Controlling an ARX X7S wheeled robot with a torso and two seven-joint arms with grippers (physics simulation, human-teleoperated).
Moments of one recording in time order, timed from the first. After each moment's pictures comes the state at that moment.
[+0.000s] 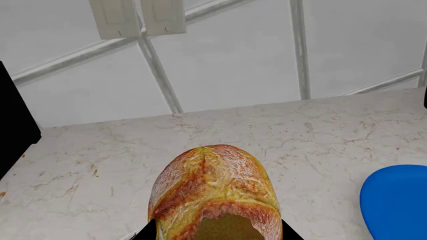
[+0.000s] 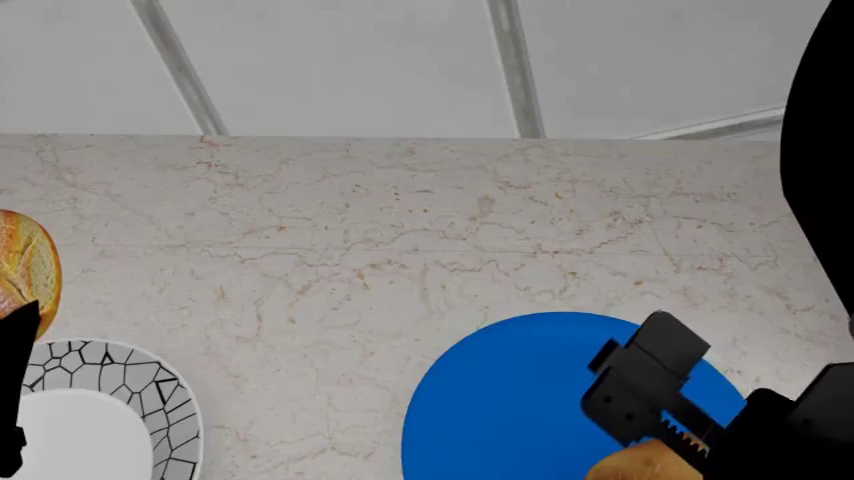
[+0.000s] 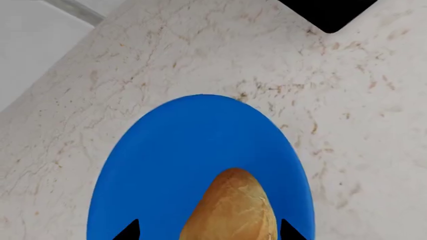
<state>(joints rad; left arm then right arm) -0.86 -0.98 0.21 0.75 -2.08 -0.92 -1.25 2.09 1.15 -2.20 -0.78 2.55 -0.52 1.12</state>
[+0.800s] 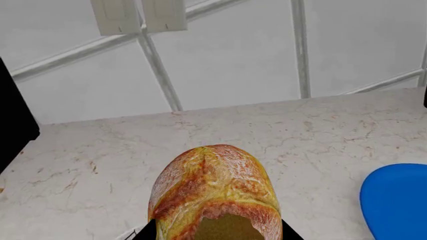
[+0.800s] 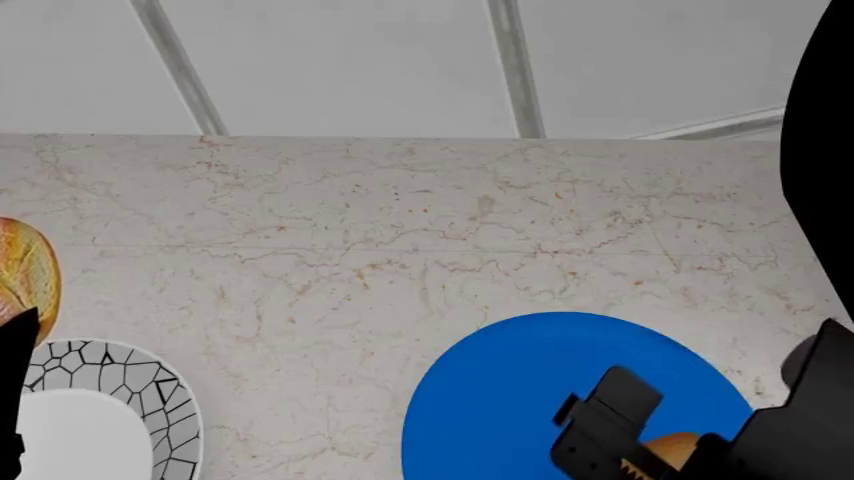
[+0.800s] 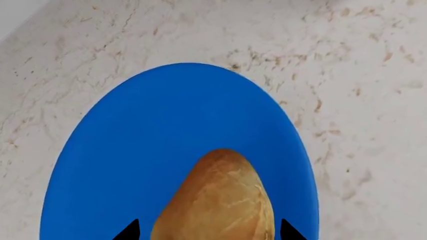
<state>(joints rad) -0.82 -0.99 0.19 0.76 -2.05 -0.91 -1.22 1.92 1.06 -2.24 -0.75 2.46 -0.60 1.10</state>
